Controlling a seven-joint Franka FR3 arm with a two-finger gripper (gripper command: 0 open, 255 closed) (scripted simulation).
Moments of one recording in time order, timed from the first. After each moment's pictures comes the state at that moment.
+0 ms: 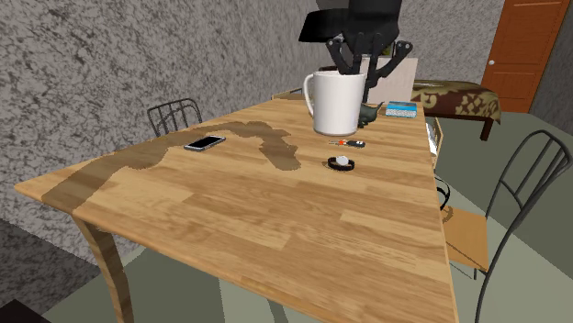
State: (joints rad) arm -0.17 0.37 -0.38 -1.38 0.20 1.73 -0.65
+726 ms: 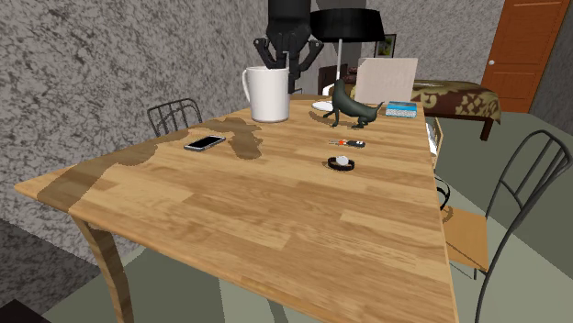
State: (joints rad) arm 0.02 0.24 -0.30 -1.54 0.13 1.79 -0.40
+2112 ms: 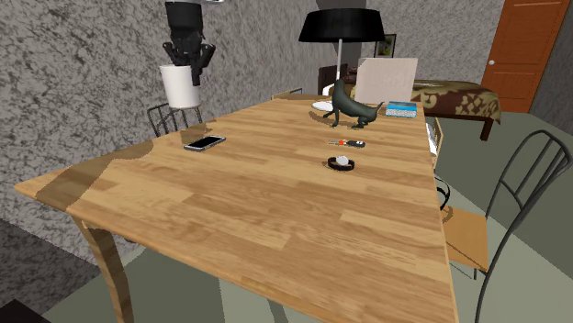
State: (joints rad) arm 0.30 0.34 -0.14 -1.40 0.09 1.78 0.05
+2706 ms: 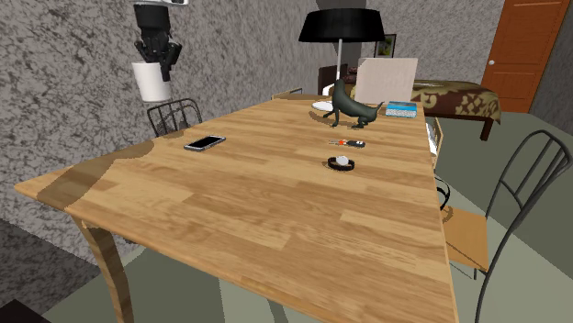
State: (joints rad) arm 0.40 0.55 -0.09 -1.06 0.09 1.66 0.22
